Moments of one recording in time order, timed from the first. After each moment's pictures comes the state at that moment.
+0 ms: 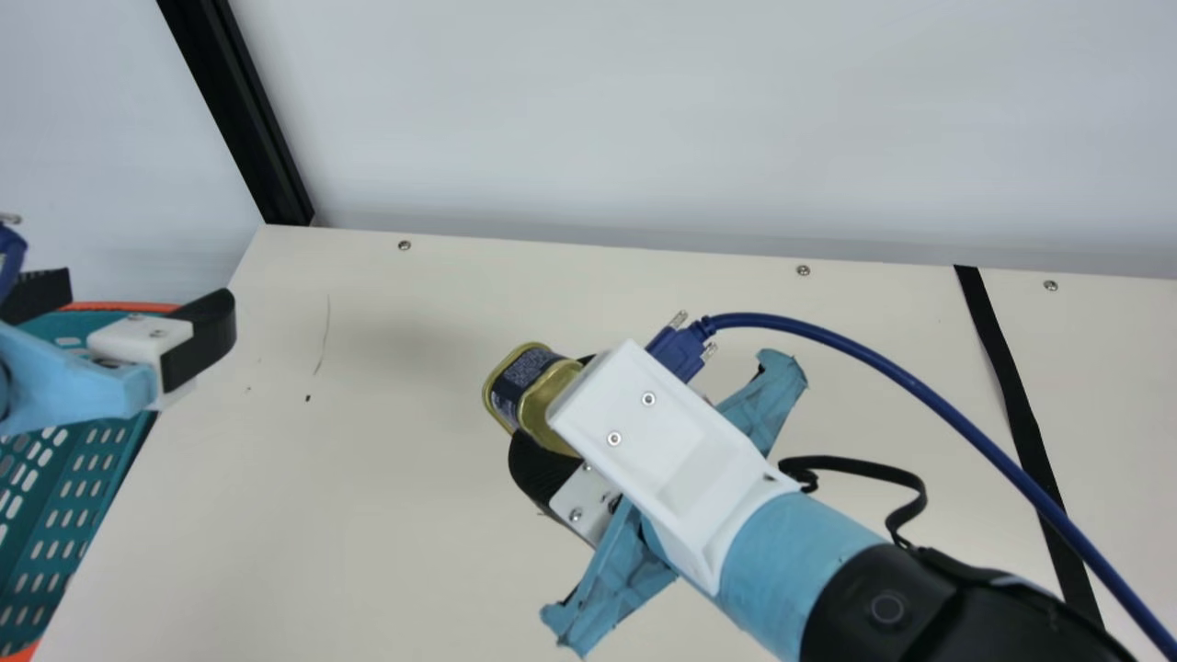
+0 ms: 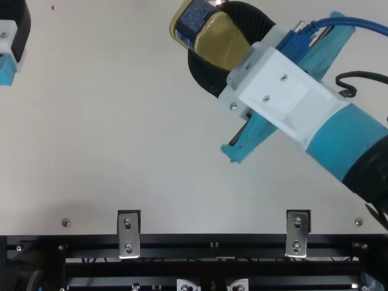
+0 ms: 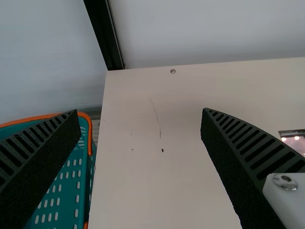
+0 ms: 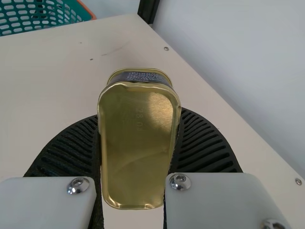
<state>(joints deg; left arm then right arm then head) -5.0 61.0 -48.4 1.8 26.7 0.0 40.8 76.0 -52.5 -11.7 8.5 -5.7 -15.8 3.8</state>
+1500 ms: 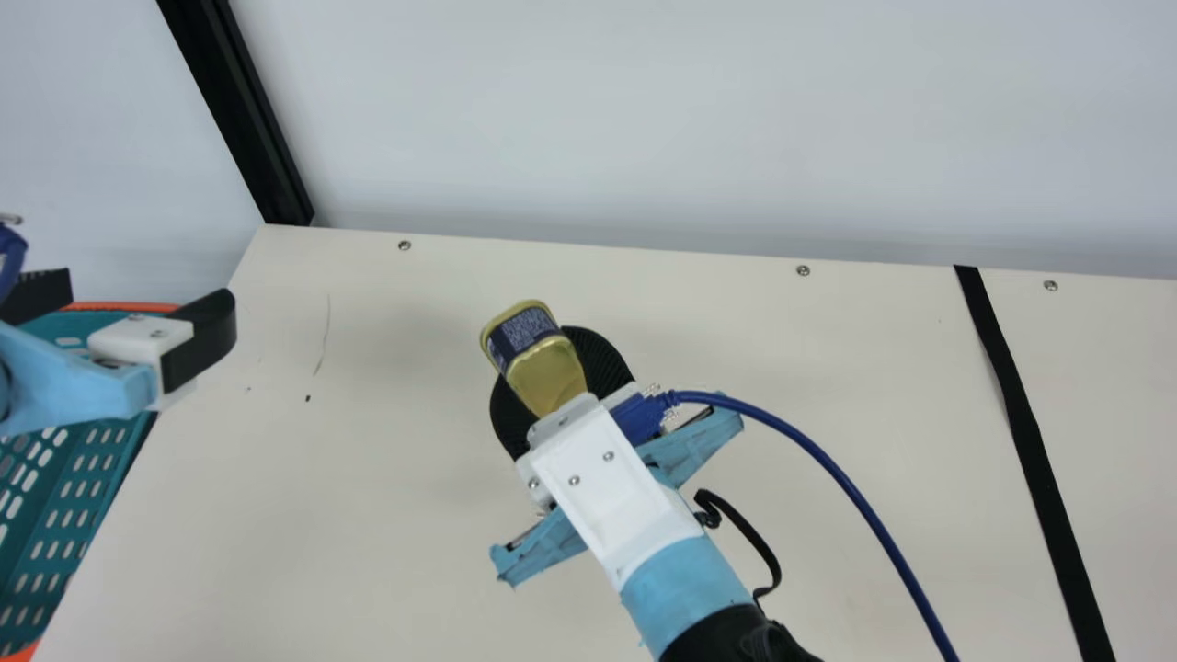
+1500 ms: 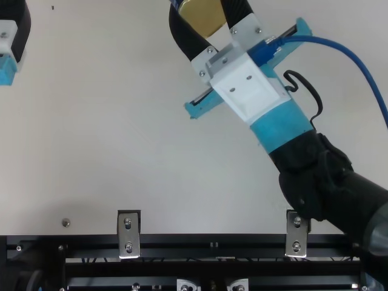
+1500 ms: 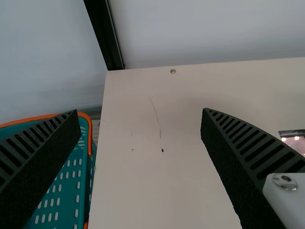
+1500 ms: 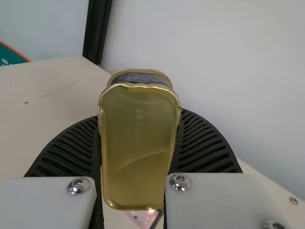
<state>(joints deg) -5.0 61.0 -48.4 1.8 26.7 0.0 46.3 97.0 -42.1 27.3 -45.9 -36.0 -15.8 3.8</state>
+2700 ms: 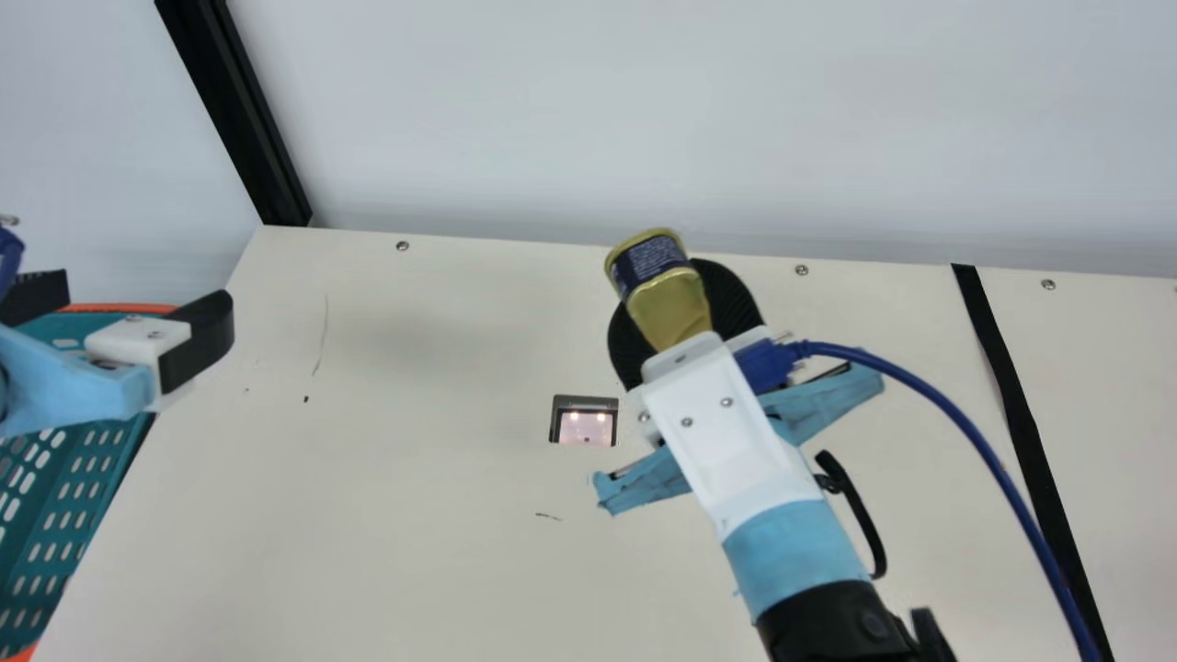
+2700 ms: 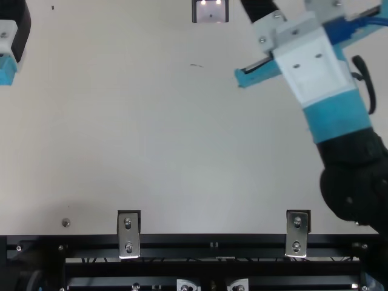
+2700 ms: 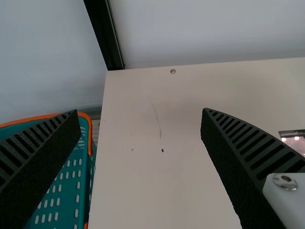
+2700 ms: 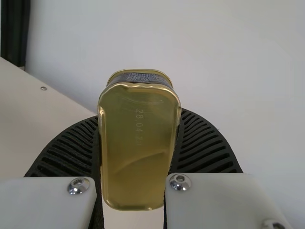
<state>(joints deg) -5.0 61.0 -48.4 1.8 26.7 0.0 40.3 85.8 -38.8 38.1 -45.2 -51.2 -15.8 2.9</state>
